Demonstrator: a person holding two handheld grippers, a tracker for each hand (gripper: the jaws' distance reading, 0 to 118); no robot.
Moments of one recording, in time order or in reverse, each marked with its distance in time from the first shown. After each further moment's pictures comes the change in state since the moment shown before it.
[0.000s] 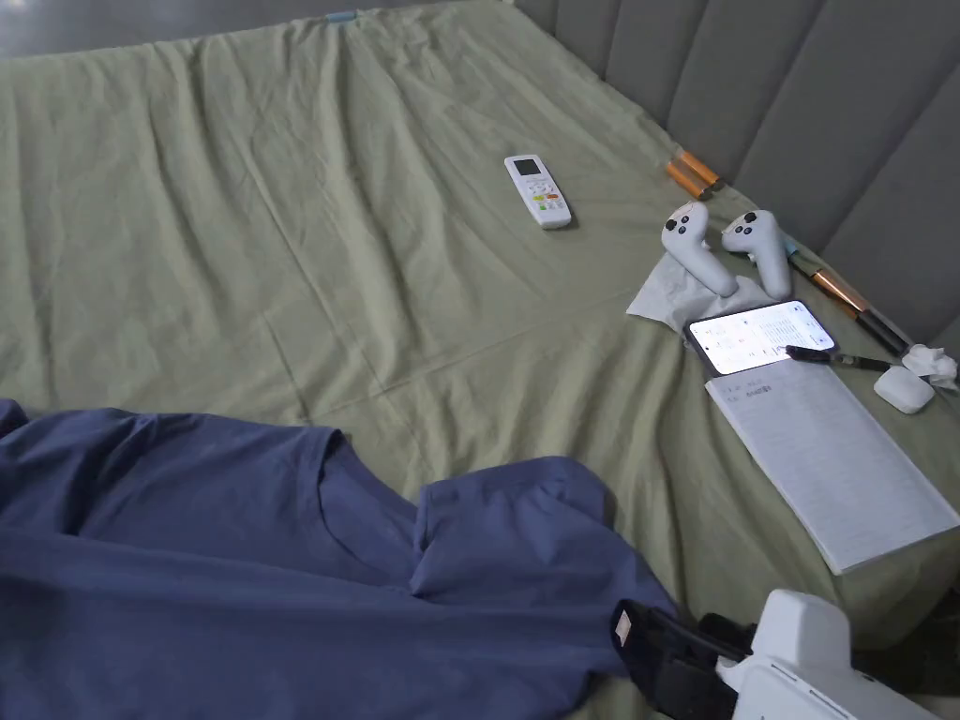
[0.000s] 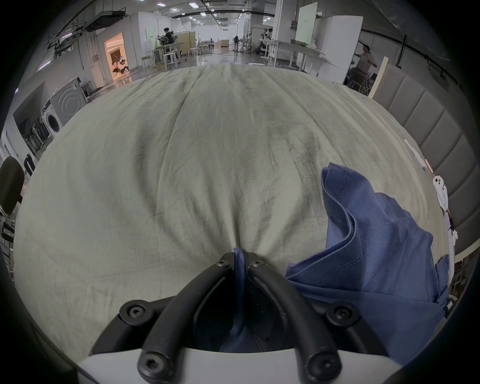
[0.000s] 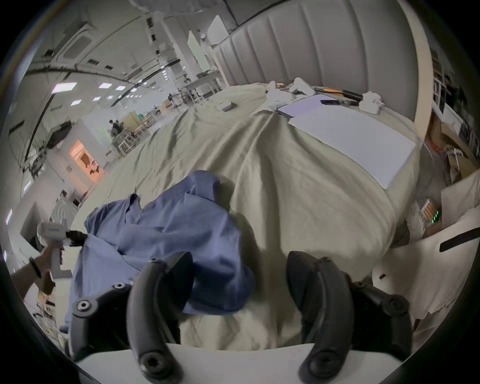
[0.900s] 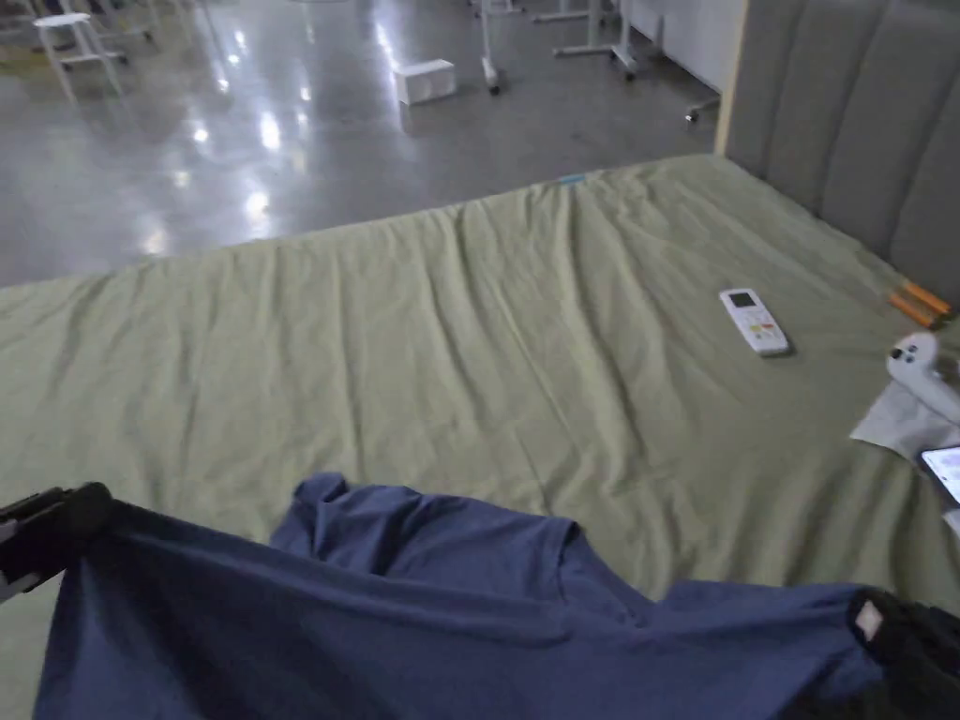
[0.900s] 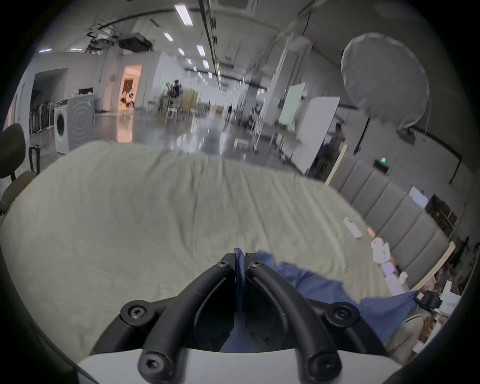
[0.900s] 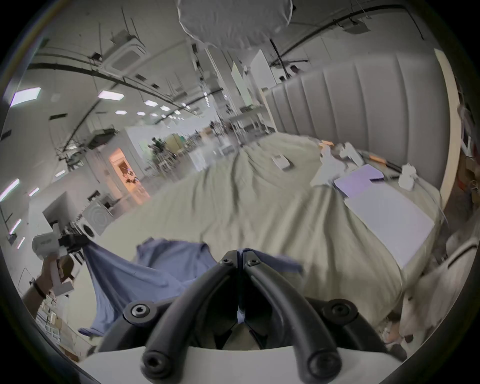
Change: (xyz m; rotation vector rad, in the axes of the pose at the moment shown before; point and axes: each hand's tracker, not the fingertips) left arm -0.076 -0.032 0.227 0.511 -0.201 0.159; right arm -0.060 0.072 0.080 0.260 0.242 0.080
